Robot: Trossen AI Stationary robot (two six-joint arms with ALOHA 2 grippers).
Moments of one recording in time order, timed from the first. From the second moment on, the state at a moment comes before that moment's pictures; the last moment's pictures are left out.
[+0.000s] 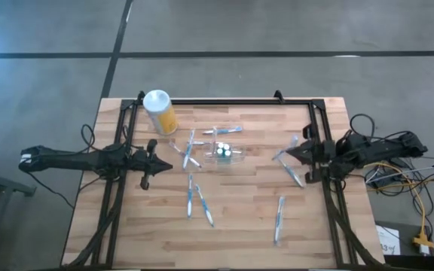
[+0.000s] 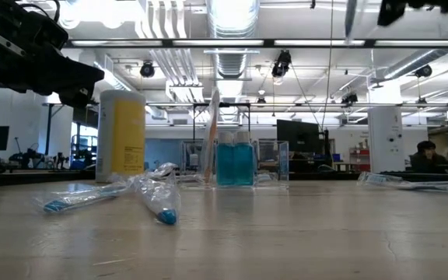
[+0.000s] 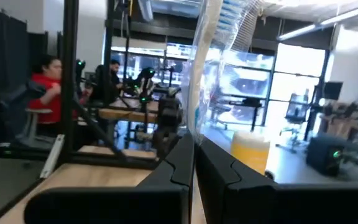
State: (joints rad) left arm 0.01 0.37 0.01 0.27 0.09 -0.09; right arm 0.21 0.39 0.35 0.26 0.22 -0.15
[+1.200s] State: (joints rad) left arm 0.01 0.37 0.01 0.26 0.08 -0.08; right arm -0.21 1.33 0.46 0.92 0.01 -0.03
